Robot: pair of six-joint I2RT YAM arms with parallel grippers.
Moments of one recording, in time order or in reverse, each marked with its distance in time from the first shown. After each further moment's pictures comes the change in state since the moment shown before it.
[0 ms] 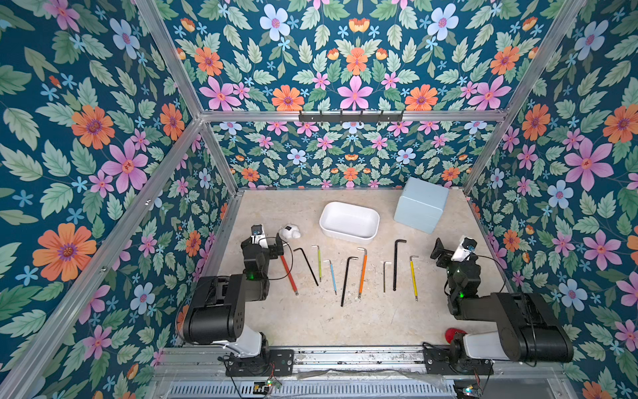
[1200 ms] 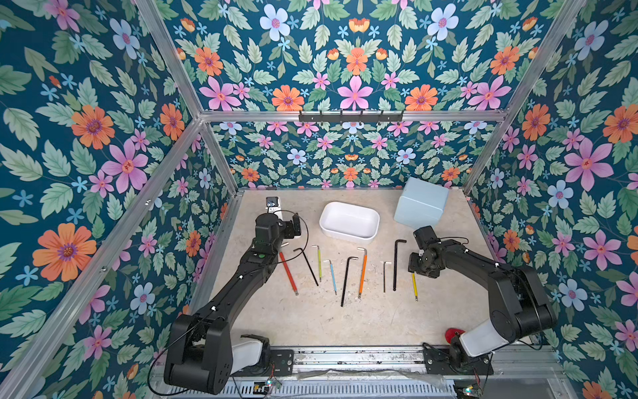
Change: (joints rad) left arm -0.249 -0.247 0.347 -0.716 -0.051 -0.113; right arm 0.259 0.248 0.703 -1.719 -0.140 0.348
